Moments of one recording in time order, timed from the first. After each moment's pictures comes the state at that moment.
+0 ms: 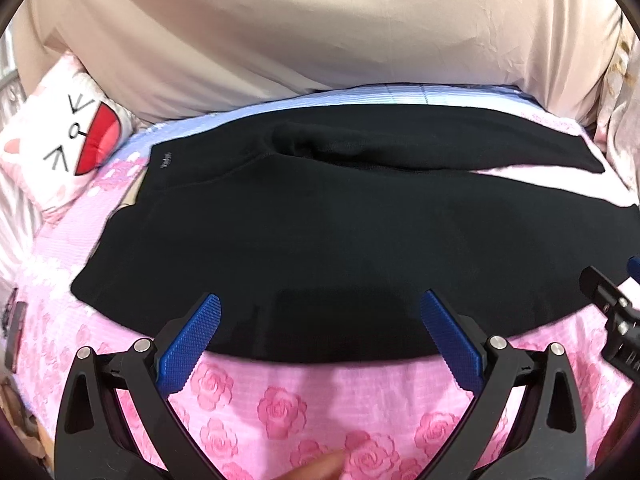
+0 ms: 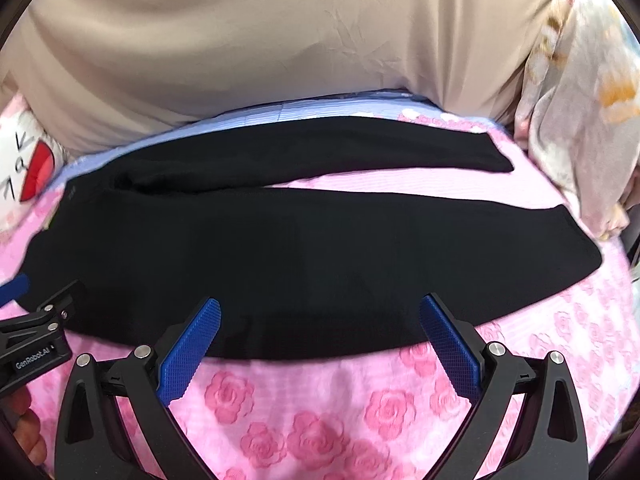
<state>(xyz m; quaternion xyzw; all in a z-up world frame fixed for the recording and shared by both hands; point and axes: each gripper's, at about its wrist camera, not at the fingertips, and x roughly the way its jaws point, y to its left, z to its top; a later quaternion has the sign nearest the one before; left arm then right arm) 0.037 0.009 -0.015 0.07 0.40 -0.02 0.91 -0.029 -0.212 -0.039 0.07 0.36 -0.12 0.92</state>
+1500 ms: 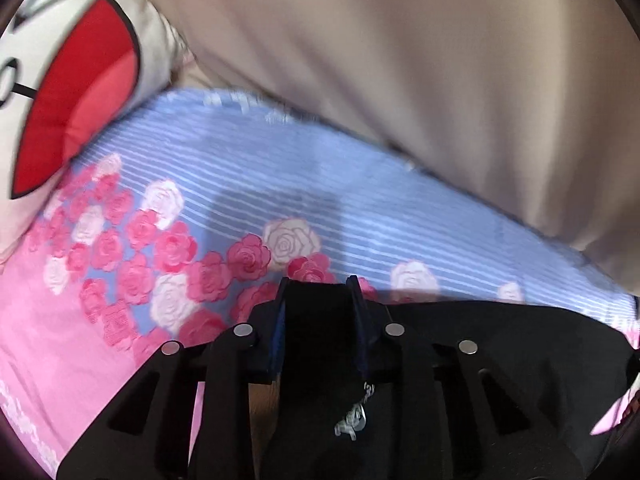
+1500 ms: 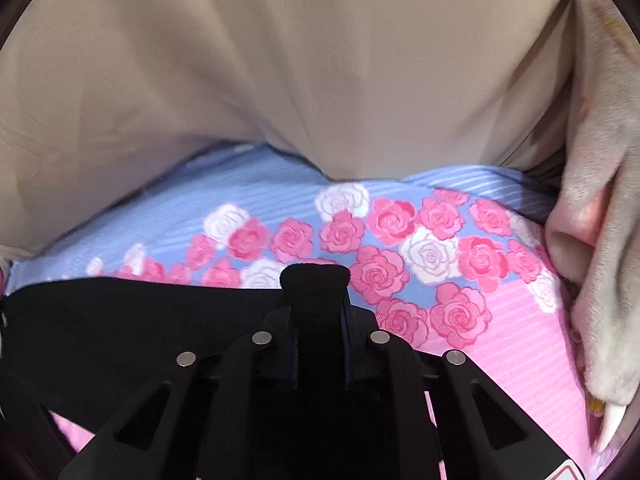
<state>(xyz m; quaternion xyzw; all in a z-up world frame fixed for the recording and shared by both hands) 0.383 0.307 -0.023 -0.12 0.48 0.05 0.87 0.232 -0.555 -0.032 0.12 0.37 -0.10 0.91</state>
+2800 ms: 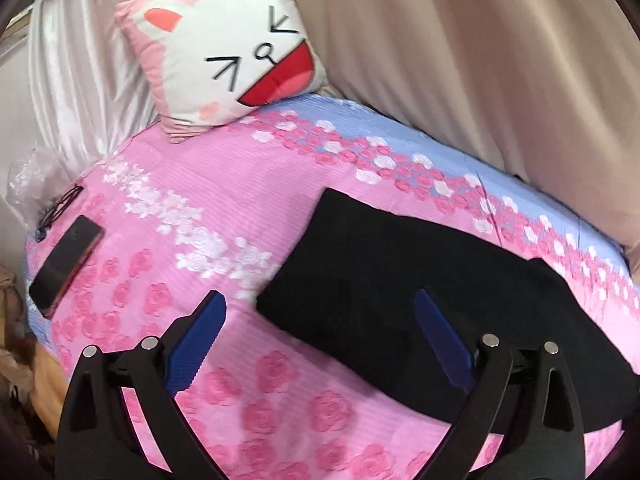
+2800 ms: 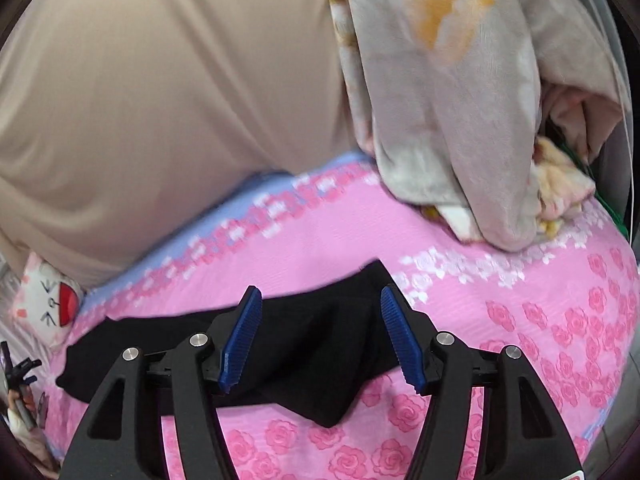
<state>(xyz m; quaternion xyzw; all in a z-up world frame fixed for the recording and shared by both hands) 0.057 0.273 0.026 -0.11 0.40 0.15 0.90 -0.123 -0.563 0.010 0.23 0.27 -0.10 0.93</state>
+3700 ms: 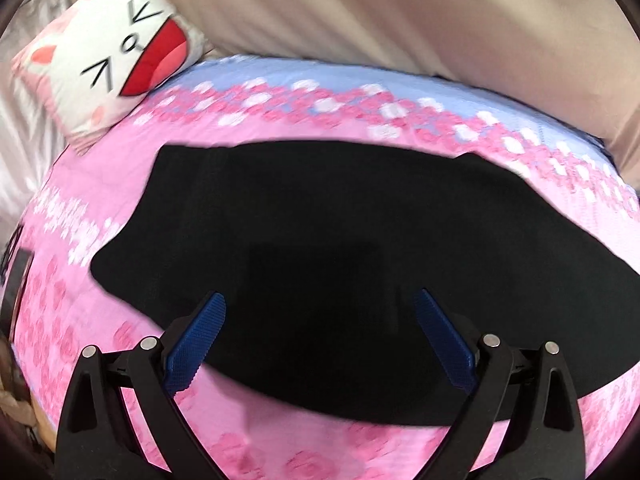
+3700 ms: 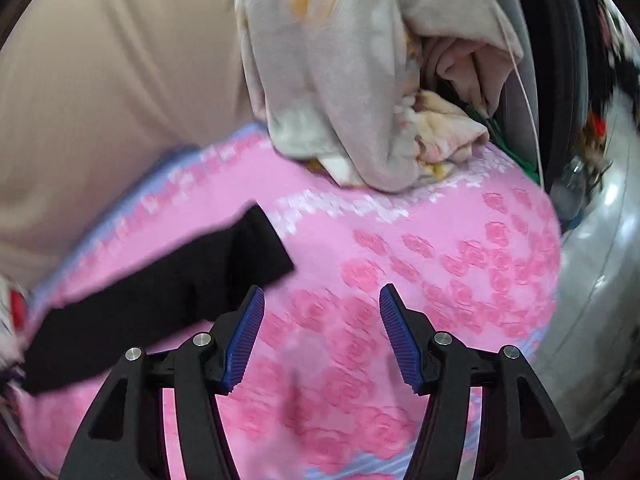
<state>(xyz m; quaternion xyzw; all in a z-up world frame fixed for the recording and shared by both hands) 0.097 0.143 -0.018 -0.02 0.46 0.05 0.89 -0.205 -0.590 -0.019 0.26 0.28 -0.21 0.90</state>
